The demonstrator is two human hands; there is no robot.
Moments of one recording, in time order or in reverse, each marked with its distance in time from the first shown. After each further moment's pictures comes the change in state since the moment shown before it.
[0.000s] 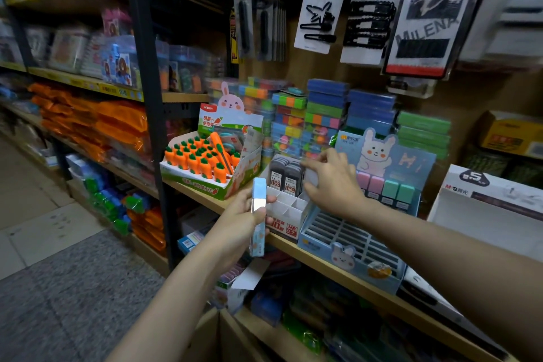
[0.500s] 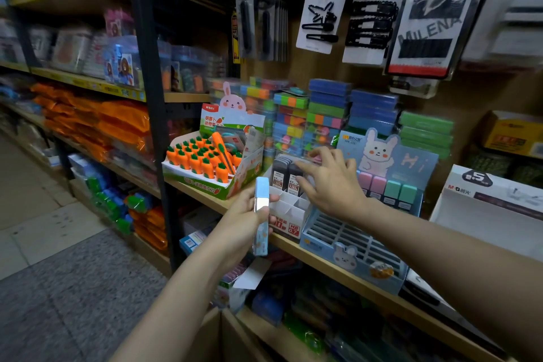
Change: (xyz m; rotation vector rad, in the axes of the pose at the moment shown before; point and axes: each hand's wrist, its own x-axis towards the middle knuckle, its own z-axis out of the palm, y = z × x) left_hand 0.002 -0.002 0.000 -0.004 -0.009 0.003; right_hand 0.000 -0.001 0.004 -0.188 0.041 -0.128
